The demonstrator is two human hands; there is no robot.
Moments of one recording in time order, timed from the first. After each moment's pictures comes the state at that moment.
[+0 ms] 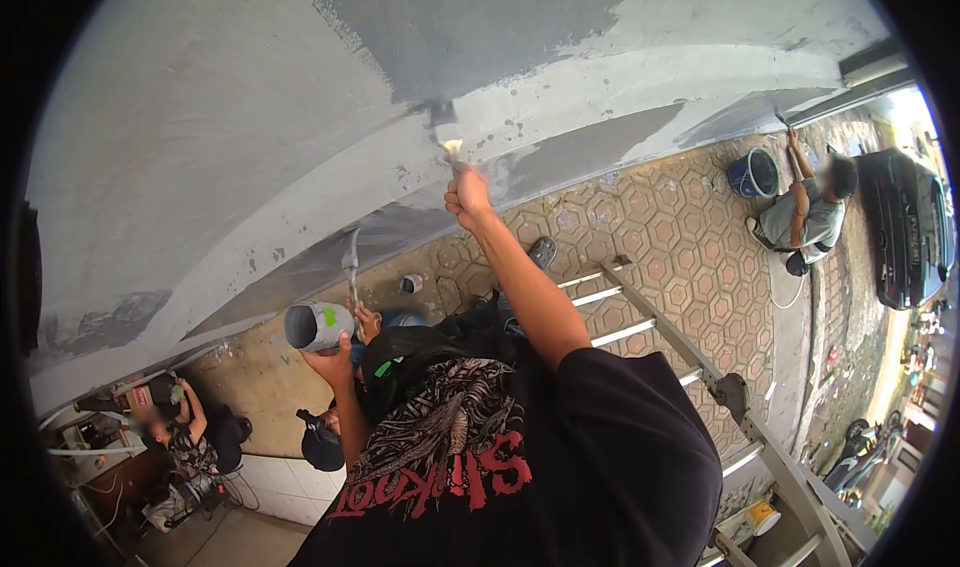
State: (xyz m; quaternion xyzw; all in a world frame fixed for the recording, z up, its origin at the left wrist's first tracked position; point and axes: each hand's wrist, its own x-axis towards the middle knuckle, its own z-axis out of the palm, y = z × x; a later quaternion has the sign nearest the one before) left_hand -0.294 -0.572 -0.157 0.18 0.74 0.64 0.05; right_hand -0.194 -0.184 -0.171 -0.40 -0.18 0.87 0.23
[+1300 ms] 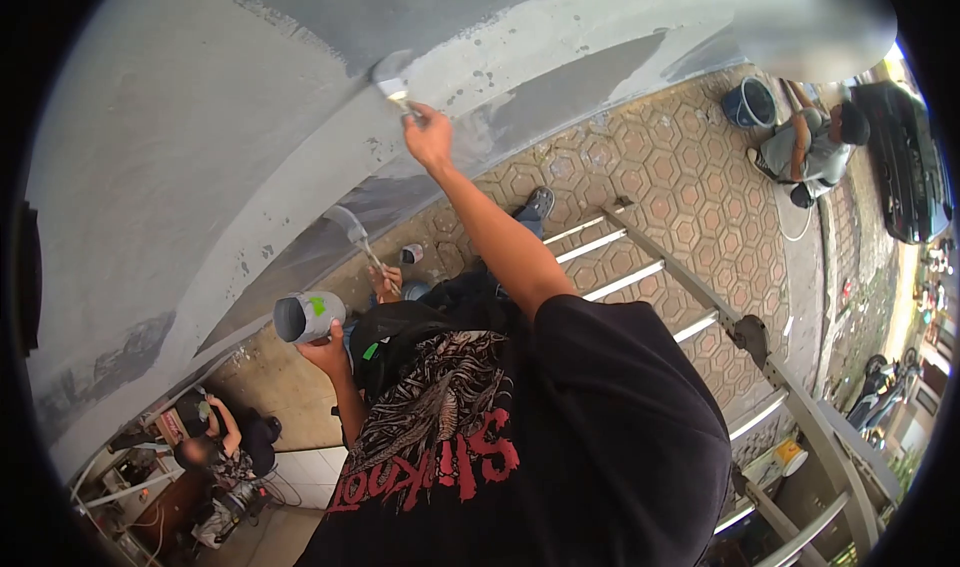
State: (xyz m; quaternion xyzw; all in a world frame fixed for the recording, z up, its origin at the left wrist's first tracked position) left_hand -0.308 -0.581 -0.161 0.21 0.77 0.60 0.07; right_hand -0.237 -0.176 -0.212 -0.52 -0.50 0.56 0.40
